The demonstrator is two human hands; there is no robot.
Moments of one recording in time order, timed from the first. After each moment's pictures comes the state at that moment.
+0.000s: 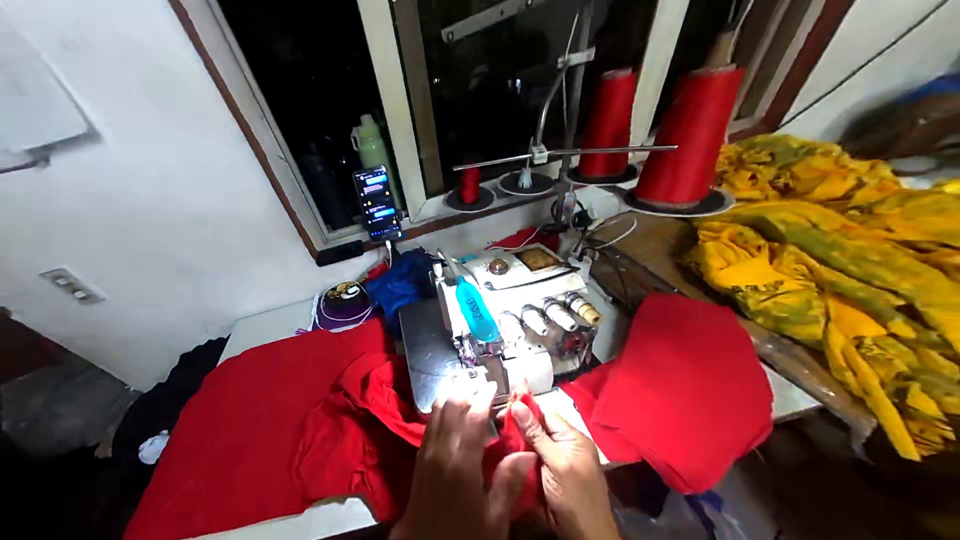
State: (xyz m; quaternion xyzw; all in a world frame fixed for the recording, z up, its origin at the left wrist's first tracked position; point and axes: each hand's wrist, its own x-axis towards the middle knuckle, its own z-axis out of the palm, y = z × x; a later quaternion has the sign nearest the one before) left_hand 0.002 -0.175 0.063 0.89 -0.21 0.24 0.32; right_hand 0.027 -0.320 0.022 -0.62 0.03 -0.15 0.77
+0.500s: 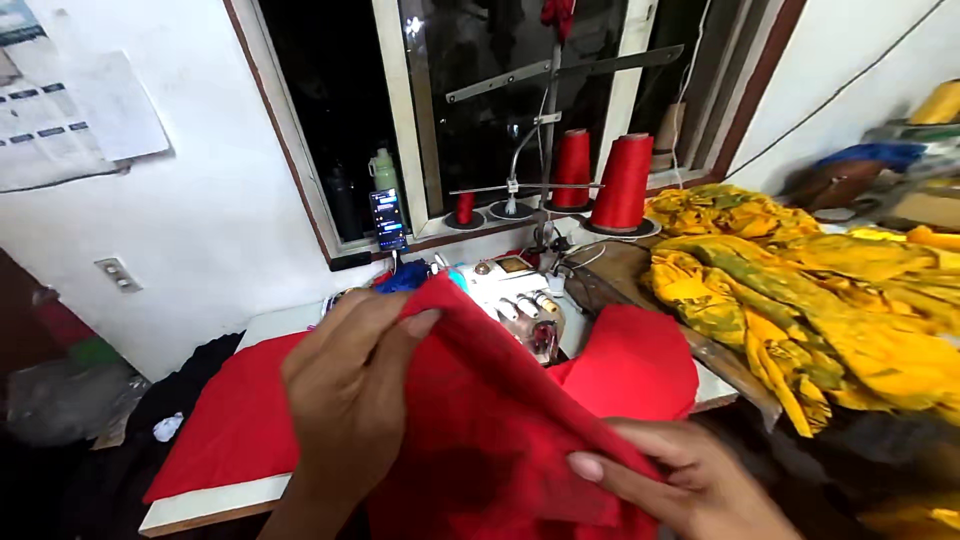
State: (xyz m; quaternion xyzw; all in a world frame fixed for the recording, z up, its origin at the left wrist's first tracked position) left_hand -0.066 -0.154 0.231 0.70 -0.30 0.51 0.38; right_hand -0.066 -0.433 0.121 -0.72 -0.34 -0.12 0.60
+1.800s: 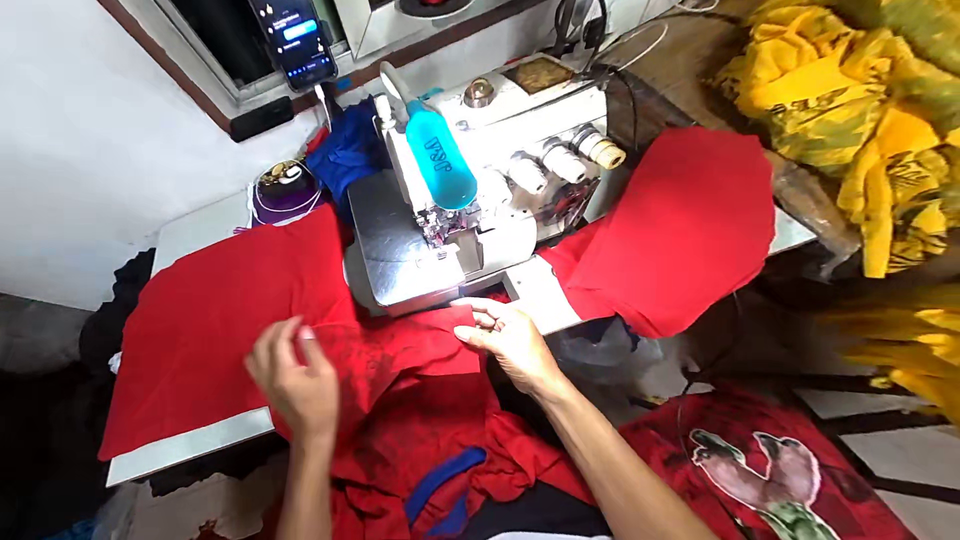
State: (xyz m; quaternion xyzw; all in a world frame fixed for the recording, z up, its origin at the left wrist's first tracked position) left_hand 0.000 -0.063 -0.028 0.92 0.11 0.31 0.21; right_hand 0.042 -0.328 -0.071 -0.60 -0.01 0.11 0.79
